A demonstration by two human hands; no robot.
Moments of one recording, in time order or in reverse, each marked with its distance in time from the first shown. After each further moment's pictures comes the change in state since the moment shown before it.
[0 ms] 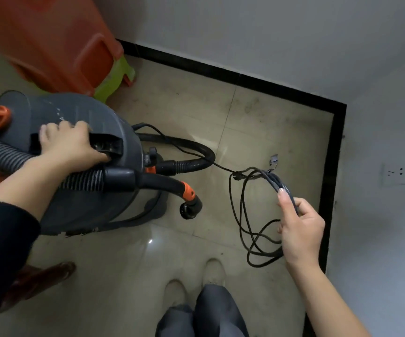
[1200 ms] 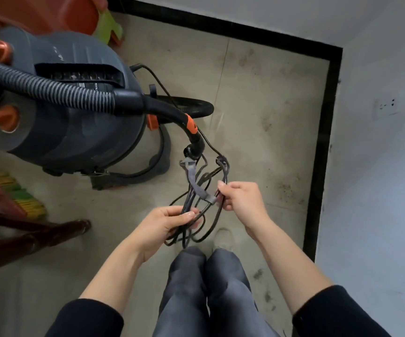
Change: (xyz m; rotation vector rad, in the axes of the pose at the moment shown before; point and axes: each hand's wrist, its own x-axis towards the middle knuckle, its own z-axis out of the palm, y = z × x) left_hand -0.259 0.023 0.147 -1.449 -0.930 -0.073; right_hand -0.121 0.049 0.016 -0.129 -0.470 0.383
